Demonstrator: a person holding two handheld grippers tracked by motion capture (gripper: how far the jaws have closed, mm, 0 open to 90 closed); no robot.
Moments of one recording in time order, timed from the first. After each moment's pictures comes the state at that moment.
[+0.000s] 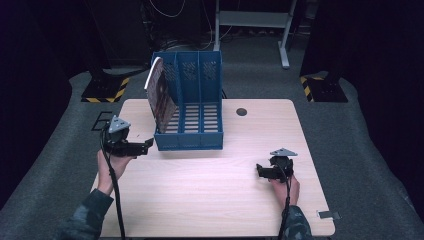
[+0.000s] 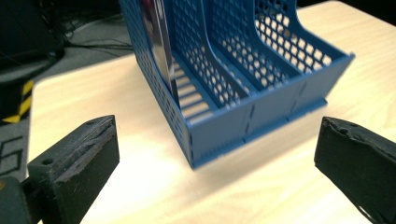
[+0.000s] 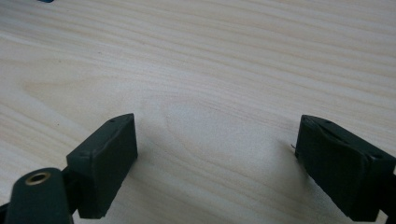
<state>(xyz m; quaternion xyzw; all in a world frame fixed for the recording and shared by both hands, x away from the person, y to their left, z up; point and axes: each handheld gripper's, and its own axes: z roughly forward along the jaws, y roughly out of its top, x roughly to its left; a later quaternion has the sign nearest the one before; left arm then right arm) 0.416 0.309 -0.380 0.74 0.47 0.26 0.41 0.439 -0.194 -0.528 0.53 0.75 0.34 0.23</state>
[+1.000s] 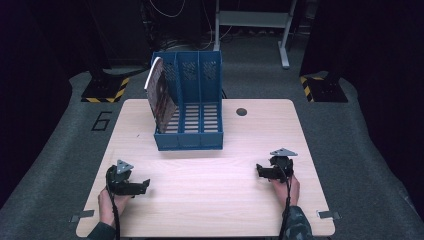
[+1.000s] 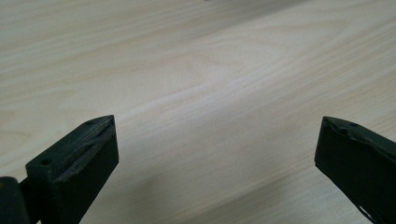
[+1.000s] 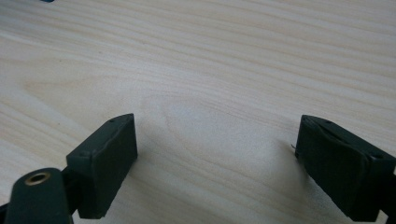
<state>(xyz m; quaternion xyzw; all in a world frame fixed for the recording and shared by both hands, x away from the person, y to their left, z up) 0.373 0.331 -0.514 0.76 0.52 0.23 0.32 0.439 -0.195 -0.528 0.52 0.75 0.34 0.23</state>
